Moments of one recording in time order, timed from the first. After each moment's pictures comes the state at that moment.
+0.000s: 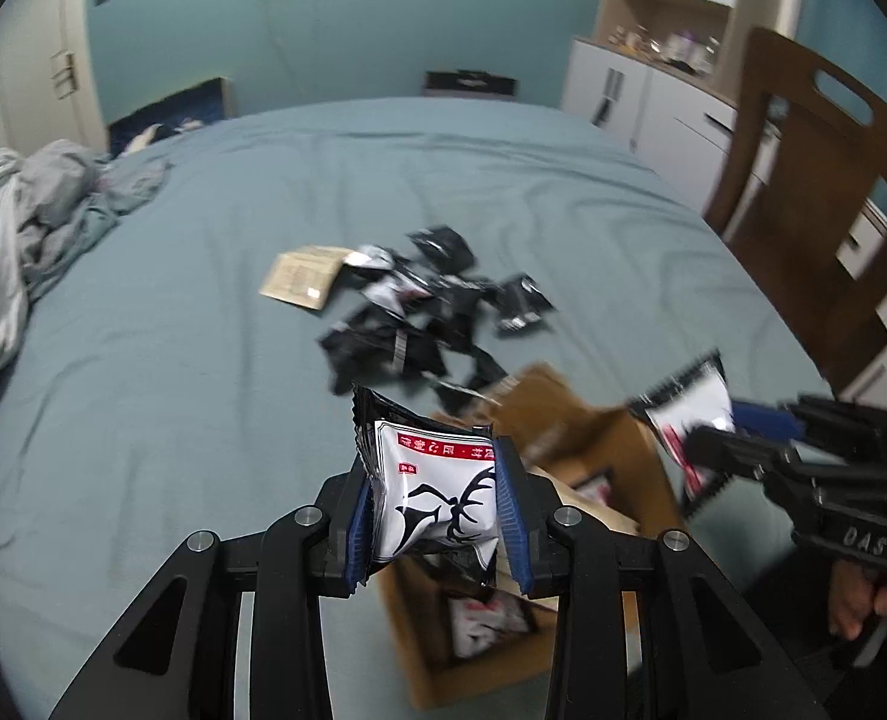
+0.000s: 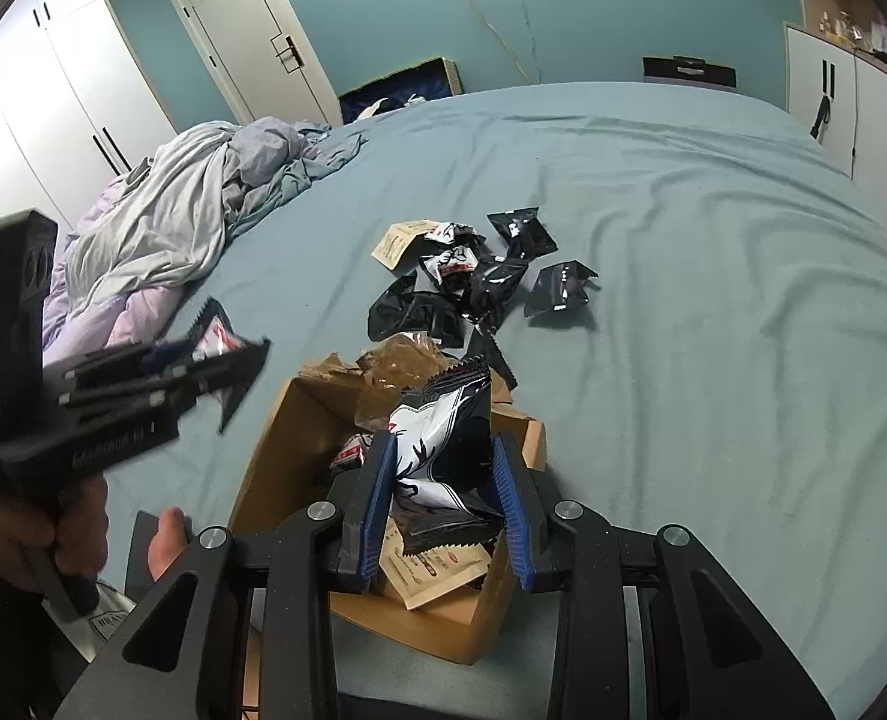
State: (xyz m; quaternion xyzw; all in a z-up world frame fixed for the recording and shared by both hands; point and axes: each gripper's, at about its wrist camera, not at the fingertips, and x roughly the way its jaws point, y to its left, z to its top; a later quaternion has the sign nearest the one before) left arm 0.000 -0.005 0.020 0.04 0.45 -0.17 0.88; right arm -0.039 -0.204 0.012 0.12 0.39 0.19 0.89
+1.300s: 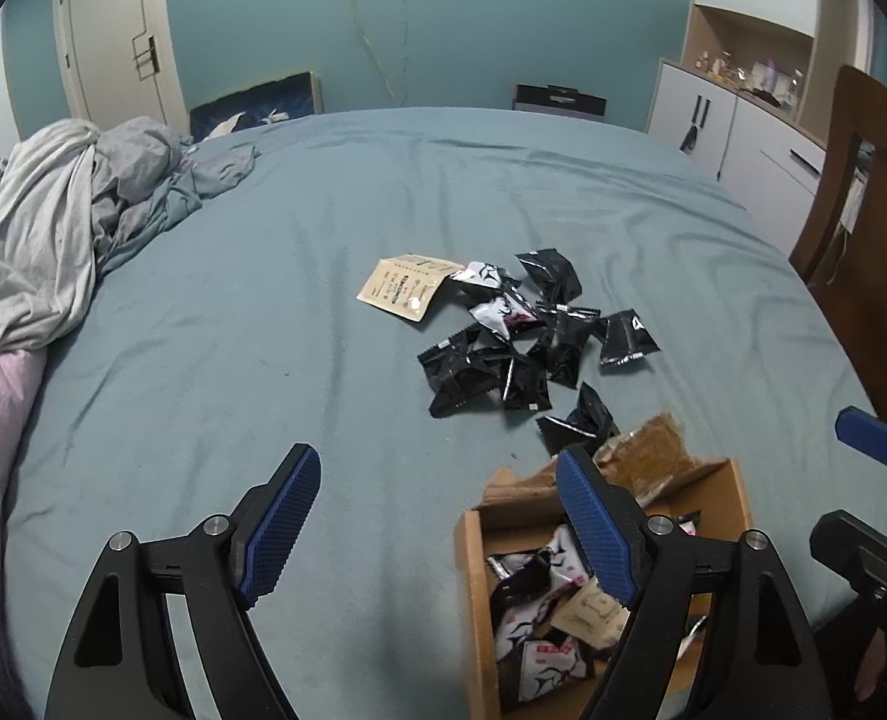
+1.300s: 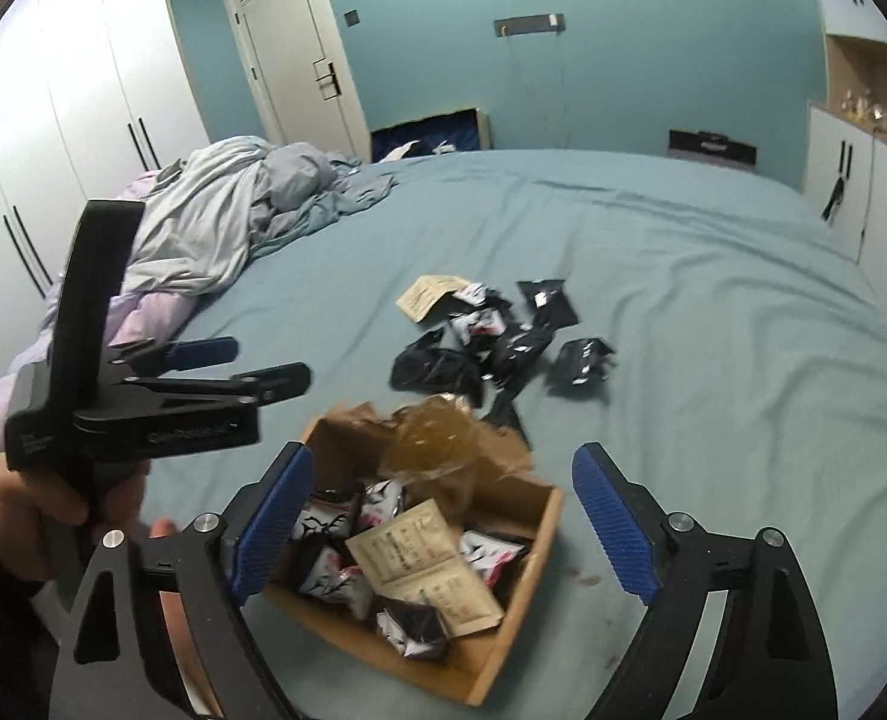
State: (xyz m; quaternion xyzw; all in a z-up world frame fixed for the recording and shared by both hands) left arm 0.024 0.028 0.018 0.01 0.44 -0.06 0.90; right arm -0.046 -0.198 0.030 0.07 0.32 0.19 0.92
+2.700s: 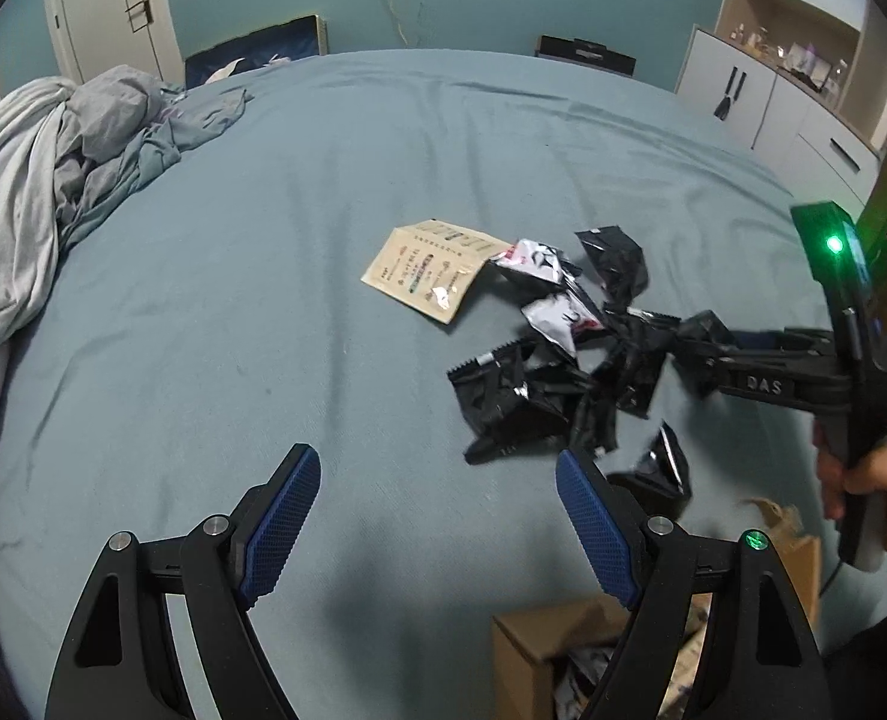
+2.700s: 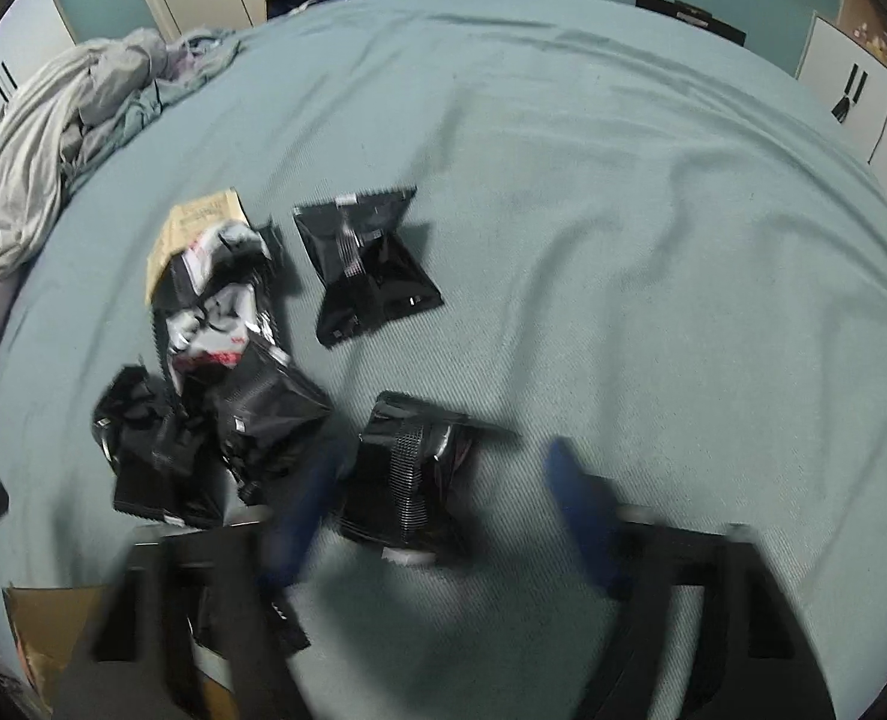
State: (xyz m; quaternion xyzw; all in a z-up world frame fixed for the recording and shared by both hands) left arm 0.114 0.036 -0.028 0.01 0.49 -0.05 0.87; right arm 0.200 -0.193 -0.074 0.03 0.51 0.12 0.85
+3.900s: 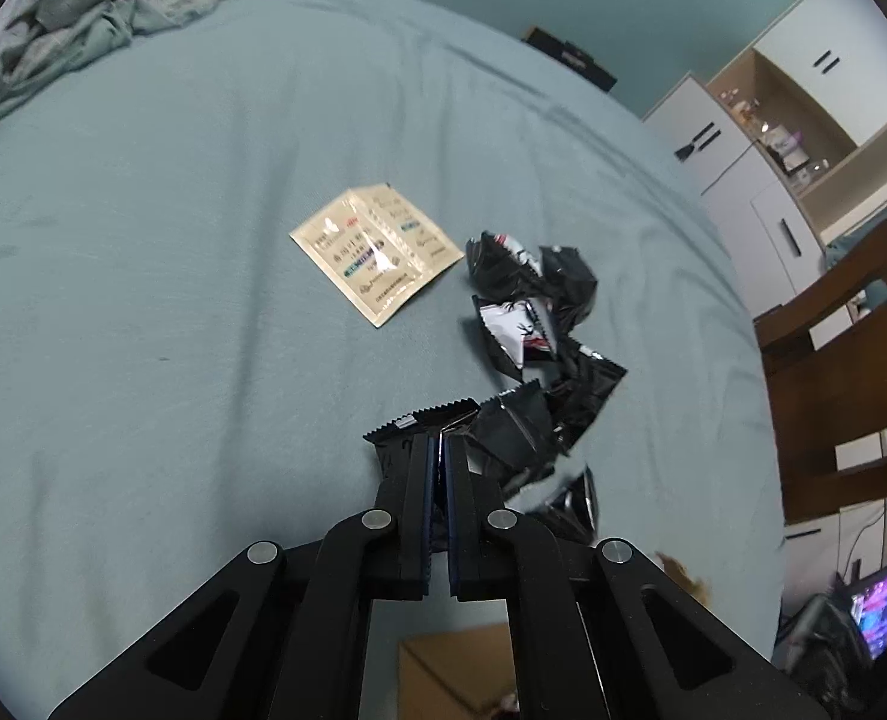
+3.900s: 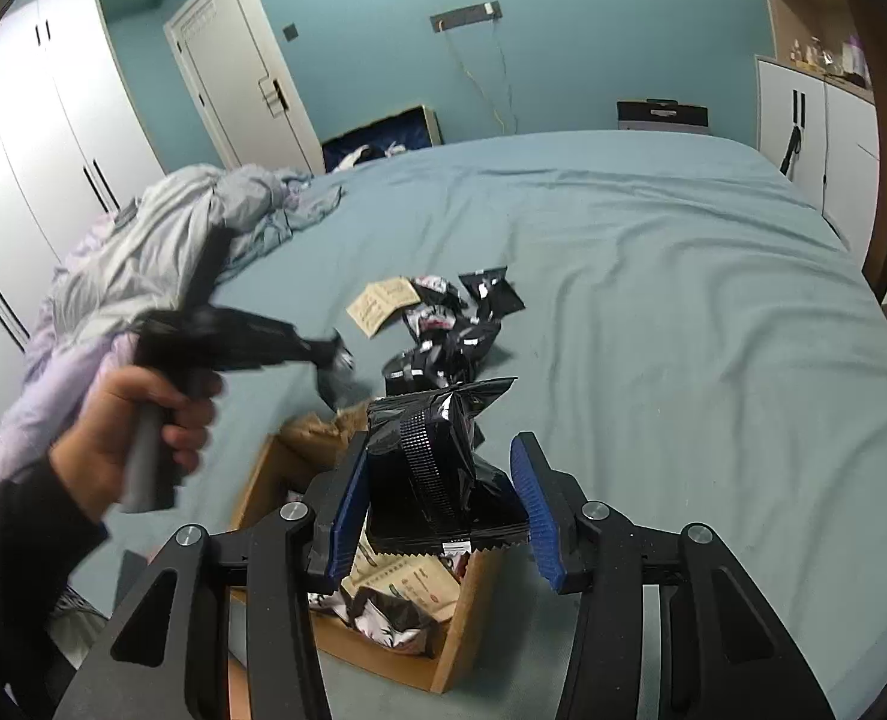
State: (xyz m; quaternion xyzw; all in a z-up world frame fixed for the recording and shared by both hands) left arm 0.139 0.059 -0.044 -0.16 0.54 -0.14 0.82; right arm -0.047 -0.220 0.007 0.12 0.35 0.15 0.92
